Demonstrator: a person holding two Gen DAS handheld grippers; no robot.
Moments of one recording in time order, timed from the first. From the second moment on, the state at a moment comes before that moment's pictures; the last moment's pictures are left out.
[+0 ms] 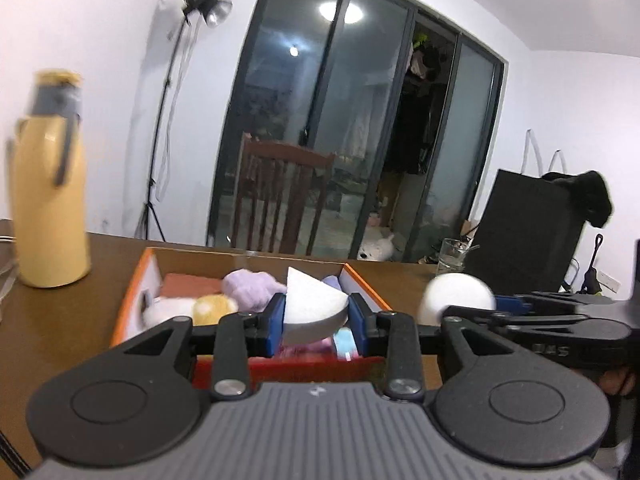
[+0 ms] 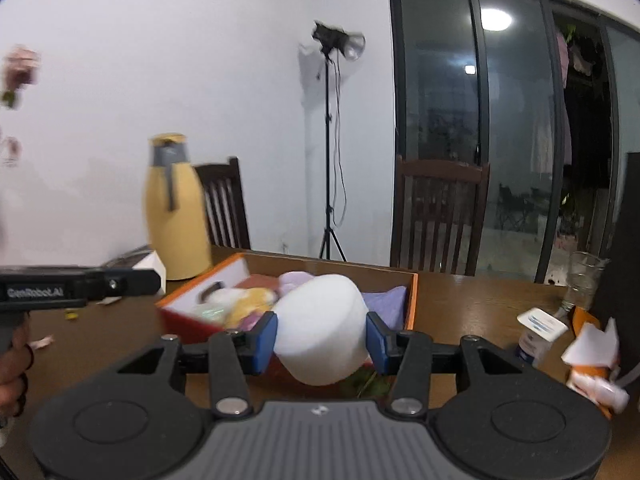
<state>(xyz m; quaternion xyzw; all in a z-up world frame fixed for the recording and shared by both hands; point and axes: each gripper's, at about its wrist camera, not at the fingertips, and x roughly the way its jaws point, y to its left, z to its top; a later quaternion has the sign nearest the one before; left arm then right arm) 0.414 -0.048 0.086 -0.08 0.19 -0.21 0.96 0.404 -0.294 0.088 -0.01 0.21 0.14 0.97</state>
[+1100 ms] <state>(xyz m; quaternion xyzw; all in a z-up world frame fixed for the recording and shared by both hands) 0.489 -0.043 0.133 -0.02 0.23 -0.17 0.96 0.539 -0.271 0.139 -0.09 0.32 0.11 0.94</state>
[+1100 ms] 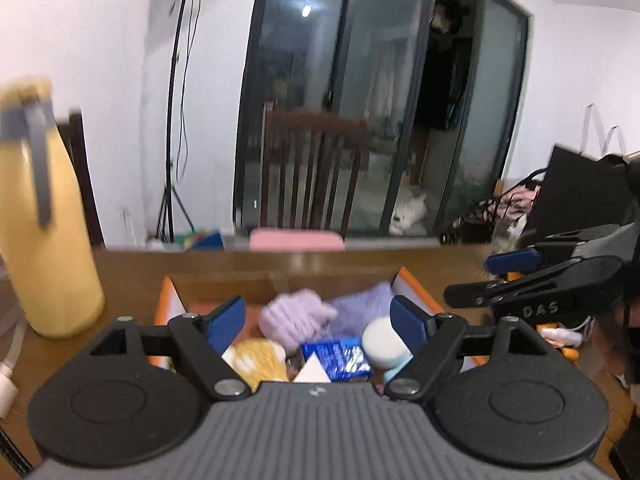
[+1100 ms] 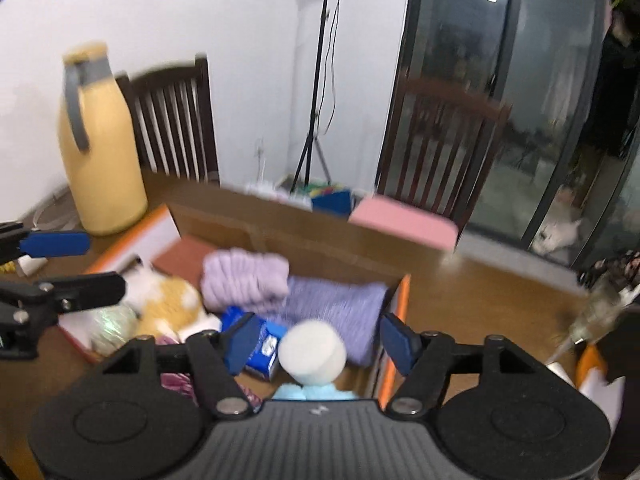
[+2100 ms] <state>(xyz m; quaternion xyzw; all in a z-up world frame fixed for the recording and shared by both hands) 0.109 0.007 0.087 0.04 0.07 -0.08 0.99 0.123 -0.256 0.088 -0.02 0.14 0.13 0.98</state>
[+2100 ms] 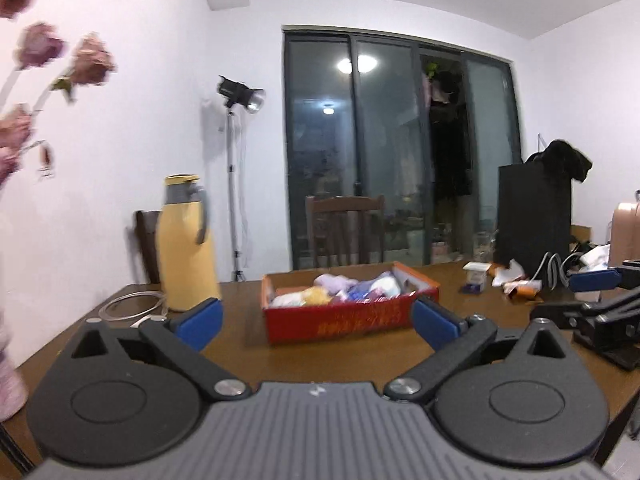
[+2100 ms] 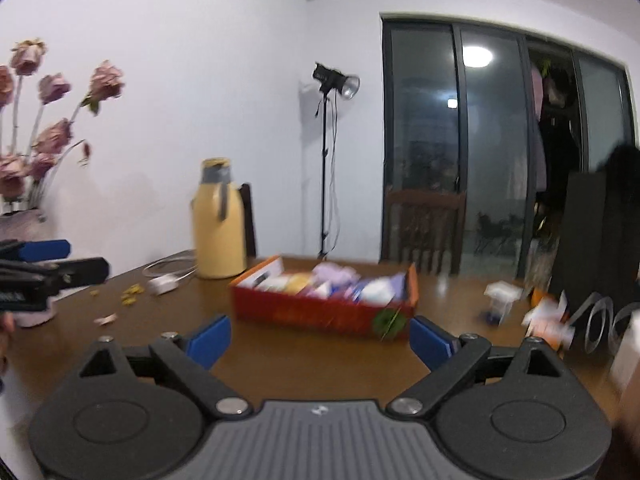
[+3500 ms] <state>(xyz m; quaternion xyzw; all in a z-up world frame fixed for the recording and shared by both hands) 0.013 0.007 0.043 0.01 0.06 -0.06 1.00 0.017 -0.226 0.039 -0.02 0.13 0.10 0.99</state>
